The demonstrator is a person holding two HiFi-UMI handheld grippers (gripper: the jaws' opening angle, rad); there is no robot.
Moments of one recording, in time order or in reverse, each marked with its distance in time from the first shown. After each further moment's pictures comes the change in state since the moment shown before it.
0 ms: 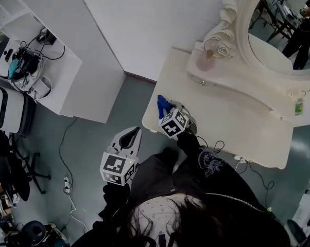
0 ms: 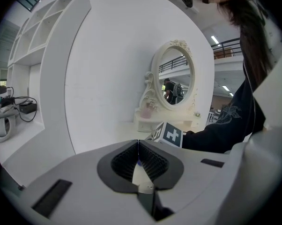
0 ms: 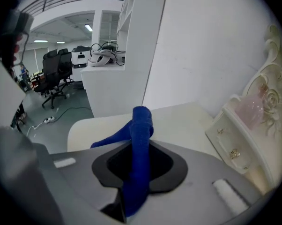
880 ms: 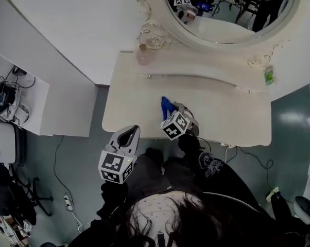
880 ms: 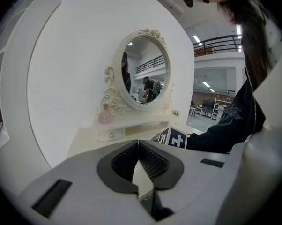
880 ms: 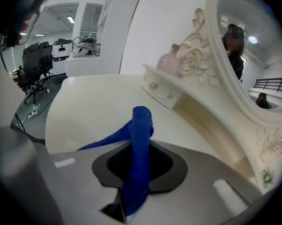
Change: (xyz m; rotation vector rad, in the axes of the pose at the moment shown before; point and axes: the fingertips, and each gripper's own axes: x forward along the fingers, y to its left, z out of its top) left arm 0.080 -0.174 0.019 0.115 0.016 -0.181; right arm -0.113 -0.132 -0.174 0.094 0.073 -0.221
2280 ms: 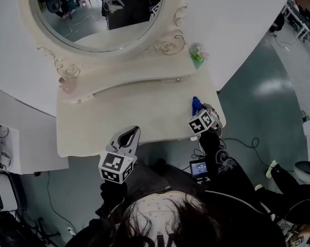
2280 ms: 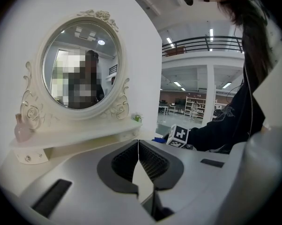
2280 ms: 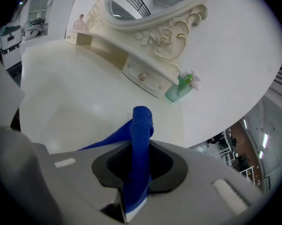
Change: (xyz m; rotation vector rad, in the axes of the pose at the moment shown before) left arm 0.149 -0.281 0.048 0.167 -0.027 -0.307; right arm -0.189 -0.295 -0.382 0.279 0.287 -0.416
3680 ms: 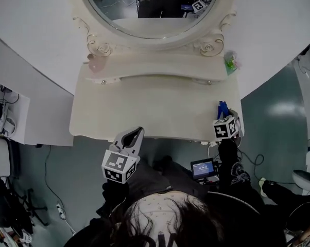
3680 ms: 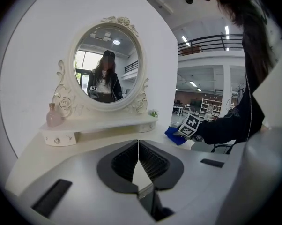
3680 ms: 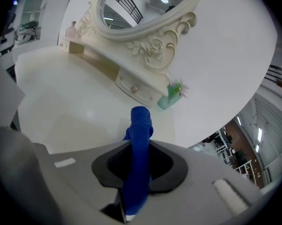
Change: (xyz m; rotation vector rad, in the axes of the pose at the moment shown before) left arm -0.066 0.048 -0.039 -0.104 0.018 0.167; right arm -0.023 -0.020 0.019 0.055 -0.032 -0.079
